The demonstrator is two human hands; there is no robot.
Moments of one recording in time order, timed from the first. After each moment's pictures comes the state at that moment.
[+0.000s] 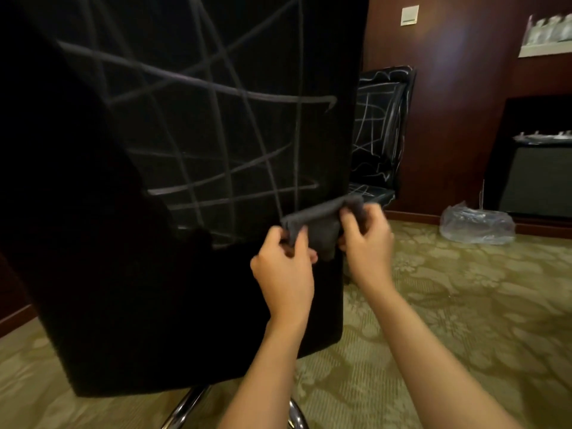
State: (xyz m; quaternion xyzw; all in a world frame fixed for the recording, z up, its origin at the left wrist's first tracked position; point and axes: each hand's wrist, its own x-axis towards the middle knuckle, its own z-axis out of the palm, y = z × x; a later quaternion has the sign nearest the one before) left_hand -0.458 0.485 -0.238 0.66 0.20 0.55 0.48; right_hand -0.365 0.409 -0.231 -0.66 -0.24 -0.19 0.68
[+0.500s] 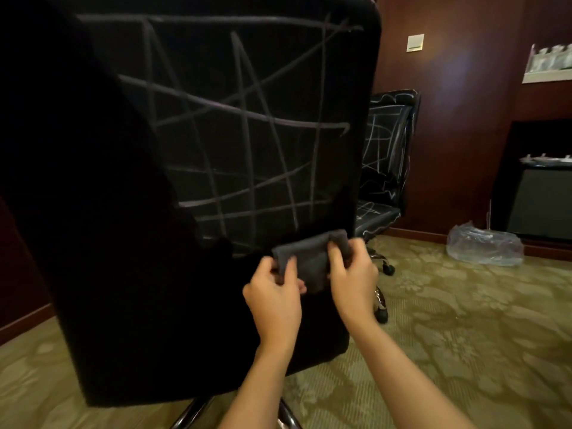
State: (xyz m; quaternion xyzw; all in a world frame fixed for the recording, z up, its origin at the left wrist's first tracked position) left_hand -0.476 0.502 -0.257 0.65 0.23 0.53 0.49; right_hand -0.390 0.429 -0.252 -0.70 -0.23 -0.21 0.64
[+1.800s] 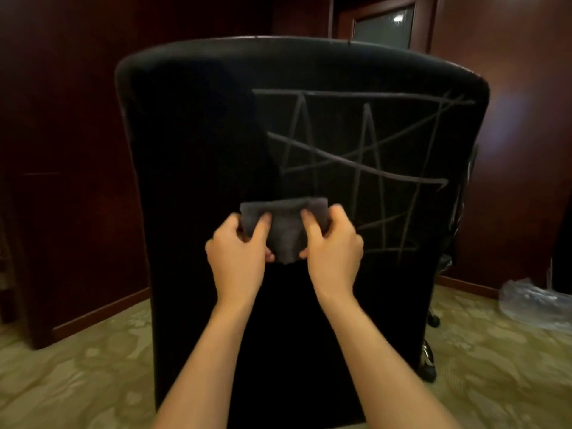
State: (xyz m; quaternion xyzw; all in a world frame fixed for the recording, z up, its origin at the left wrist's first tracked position) left_hand -0.586 0.637 -0.139 0.64 0.23 0.63 0.38; right_hand -0.502 0.553 -0.134 -0.69 -0.31 -0.24 0.61
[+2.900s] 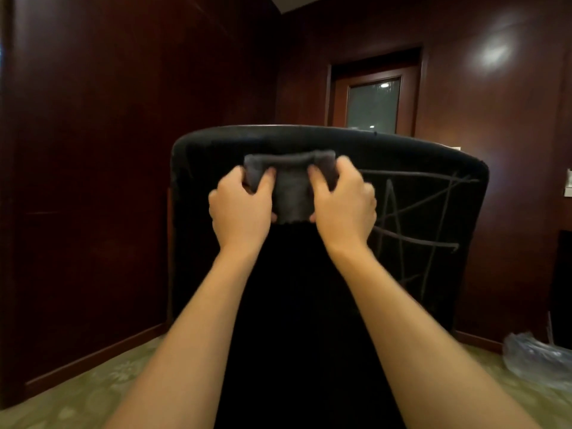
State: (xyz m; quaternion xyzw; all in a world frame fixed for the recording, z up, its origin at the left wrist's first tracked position) left_hand -0.618 0.673 -0.002 0.63 0.18 0.69 0.30; right_hand -0.541 0.571 0.011 -0.67 -0.35 -0.36 0.55
